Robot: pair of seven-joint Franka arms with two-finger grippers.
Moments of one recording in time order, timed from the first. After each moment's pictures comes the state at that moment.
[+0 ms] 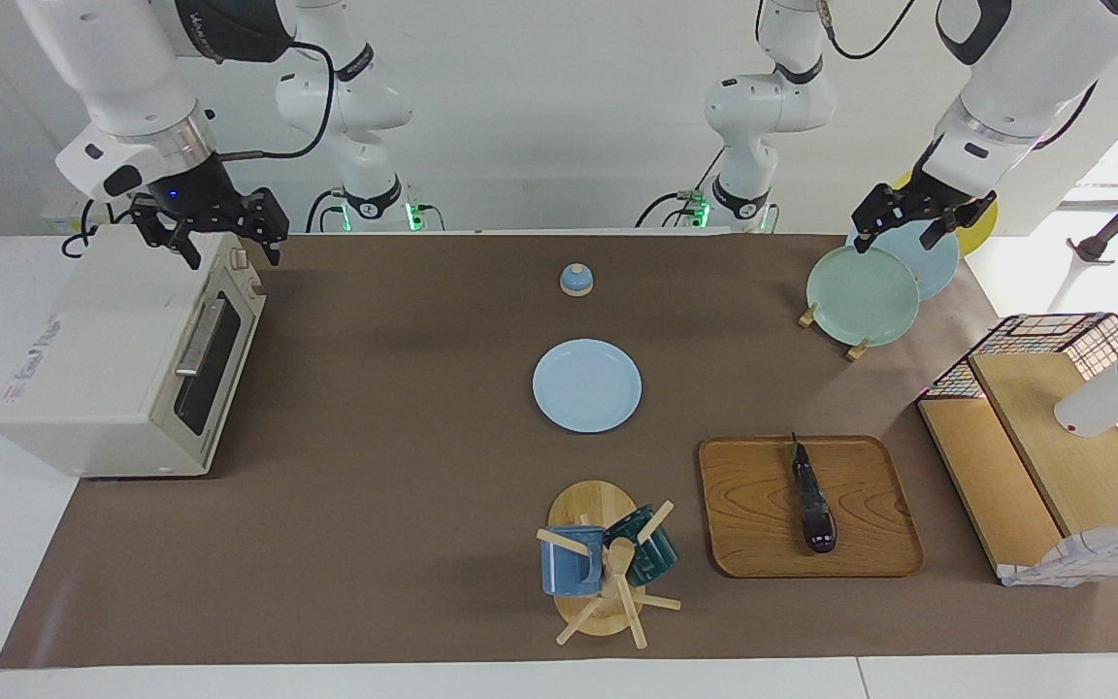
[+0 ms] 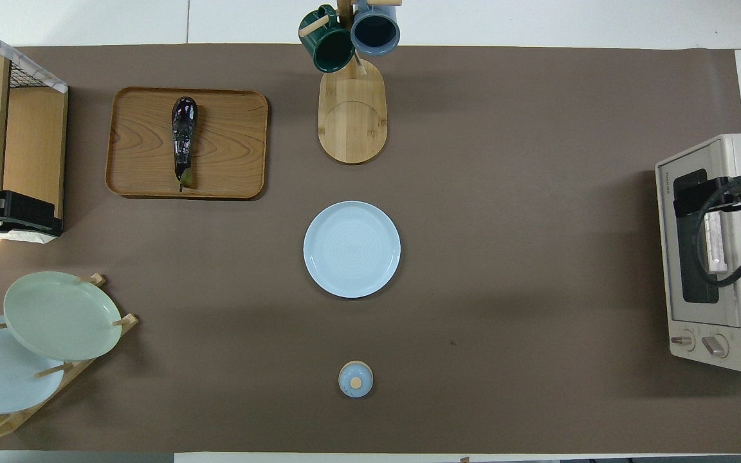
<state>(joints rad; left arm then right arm) -0.01 -0.08 -0.05 -1.66 -0.03 1.49 -0.06 0.02 -0.04 -0.03 -1.62 -0.03 1.55 -0.08</state>
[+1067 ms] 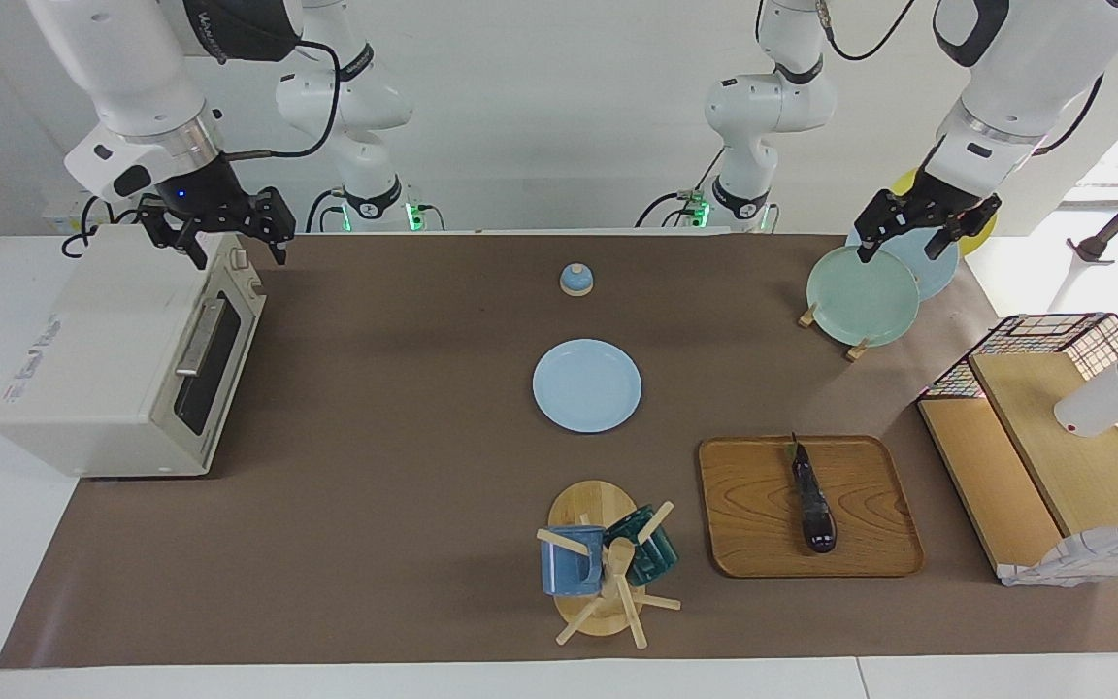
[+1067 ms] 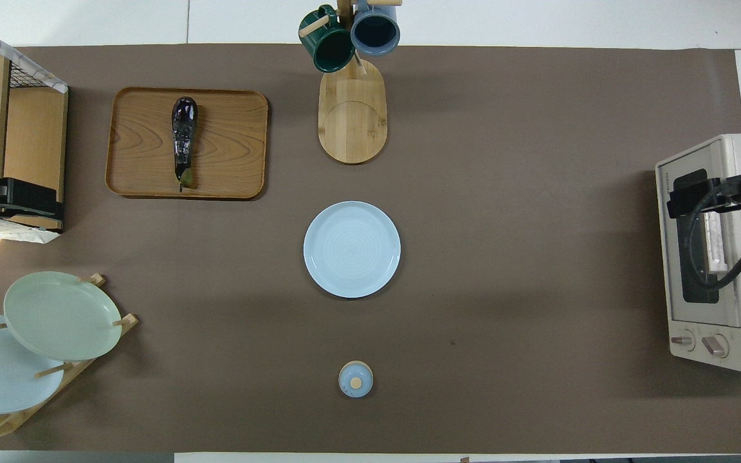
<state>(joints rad) -0.02 -0.07 -0.05 -1.67 -0.03 1.59 -0.05 0.03 -0.04 -0.02 -1.63 -0.03 1.56 -0.08</state>
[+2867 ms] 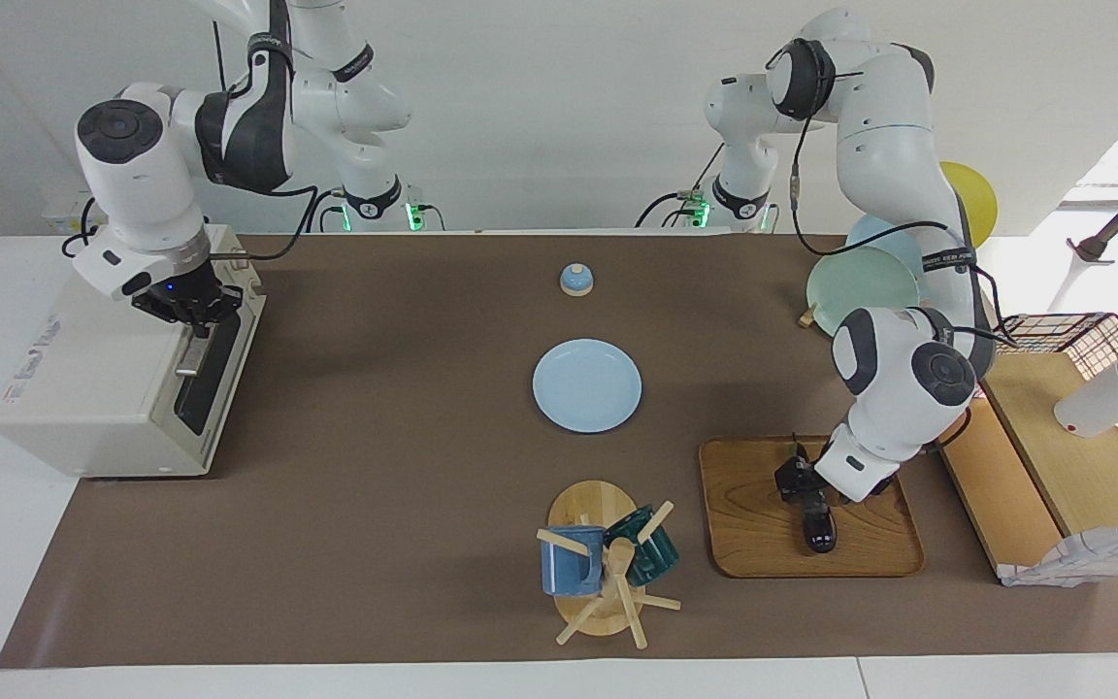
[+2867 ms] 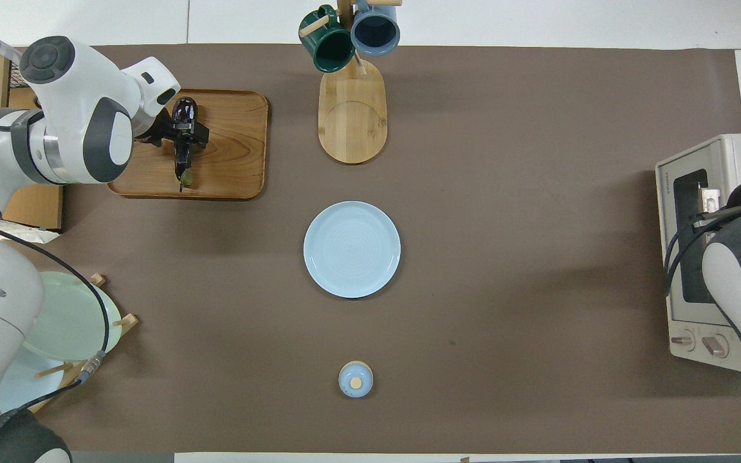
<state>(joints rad) -0.08 0.65 -0.07 -1.46 -0.02 2.15 0.02 -0.07 -0.04 -0.04 -1.99 -0.27 1.91 -0.16</state>
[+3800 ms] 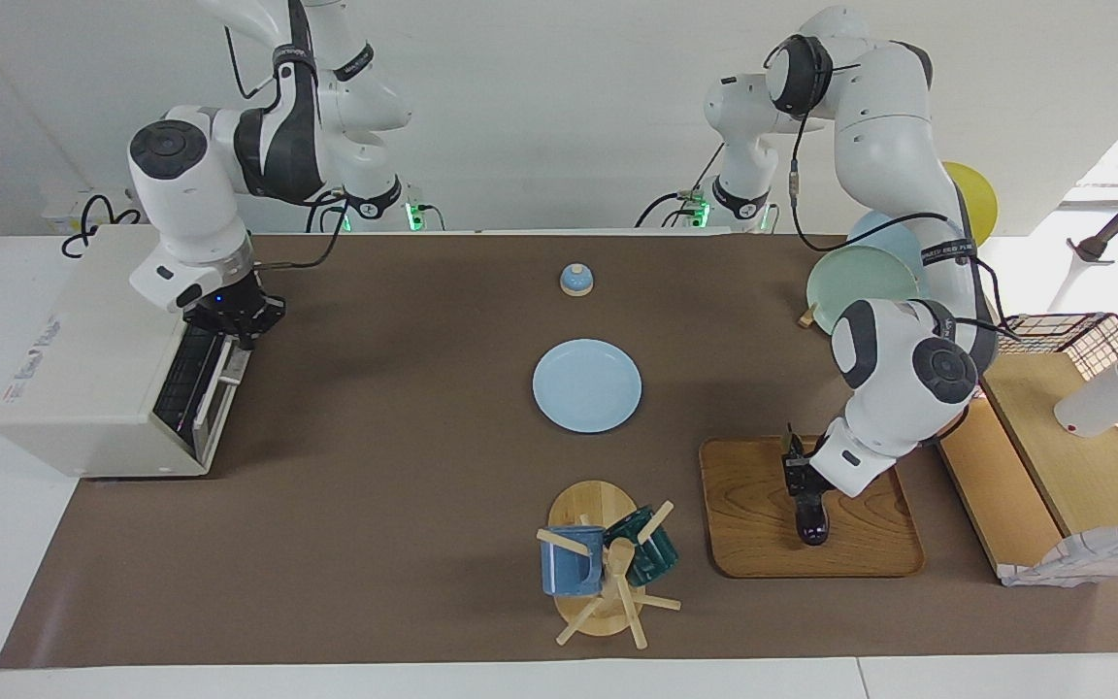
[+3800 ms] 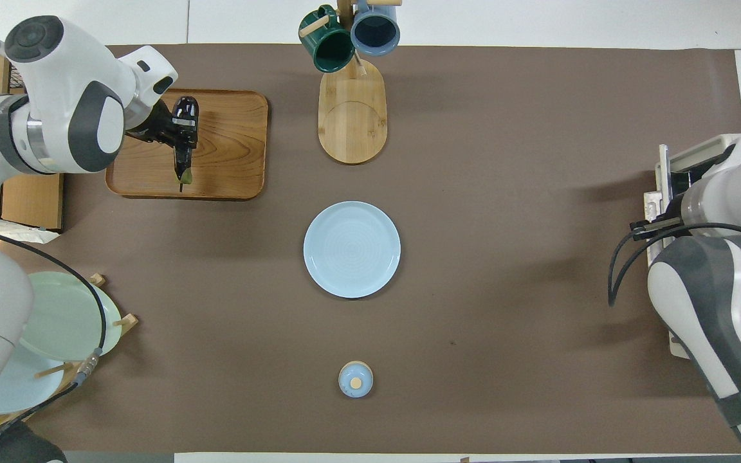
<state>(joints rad) -0.09 0.60 -0.08 -1.38 -0.06 1.98 -0.07 -0.01 -0.04 -0.01 -2.13 -0.14 2.08 -0.12</state>
